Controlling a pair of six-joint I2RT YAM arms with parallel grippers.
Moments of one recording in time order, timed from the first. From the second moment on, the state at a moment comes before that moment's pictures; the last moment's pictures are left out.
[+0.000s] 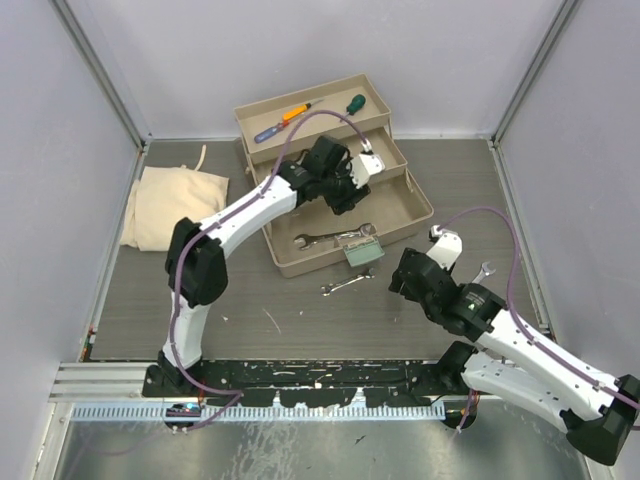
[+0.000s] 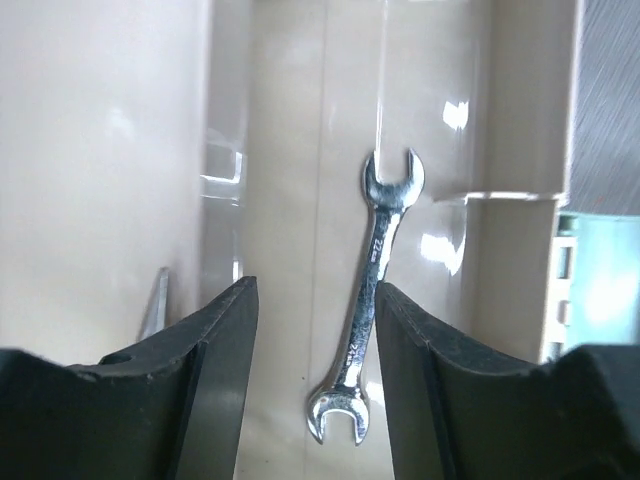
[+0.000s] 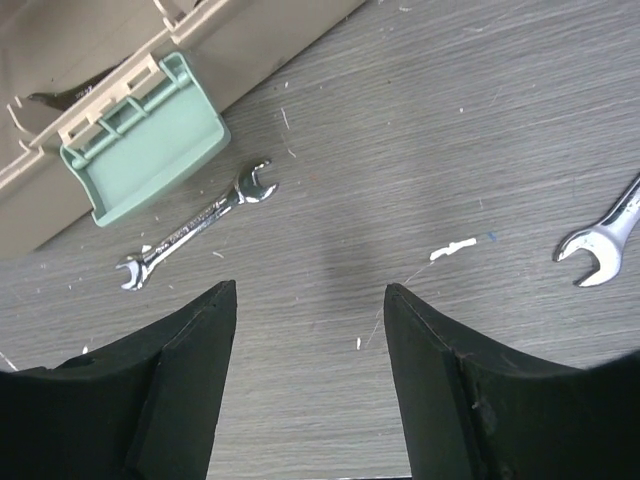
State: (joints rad) left arm -0.73 2.10 1.93 -0.59 0.21 0.43; right arm 0.81 0.72 0.67 -0.79 0.59 0.89
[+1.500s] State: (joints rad) left arm -0.70 1.26 1.24 -0.46 -0.17 -0.06; right arm 0.86 1.19 0.50 -0.16 0.55 0.77
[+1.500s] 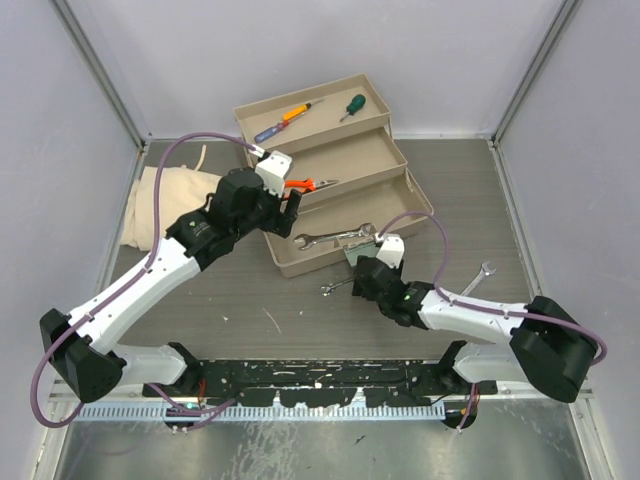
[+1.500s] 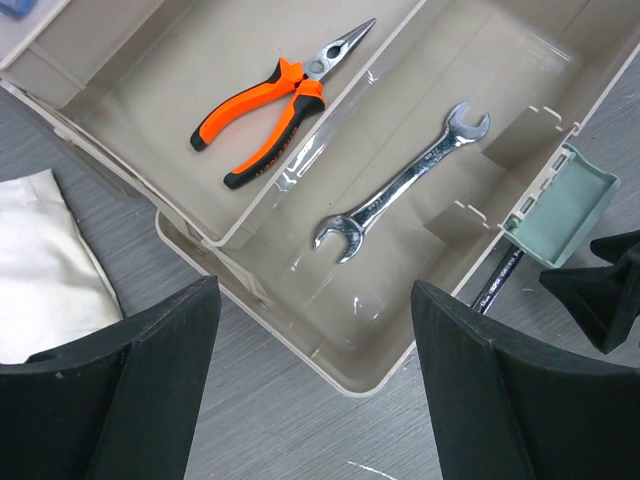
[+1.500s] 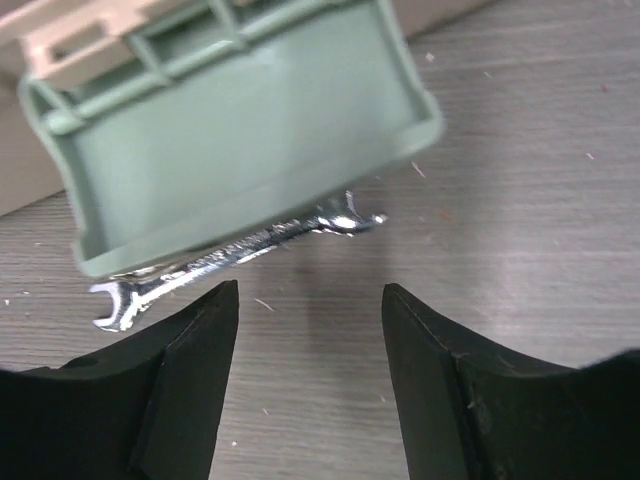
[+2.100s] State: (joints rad) left arm -0.70 1.23 1.19 -0.49 -0.20 -0.04; right arm 0.91 1.43 0.44 0.31 0.58 0.47
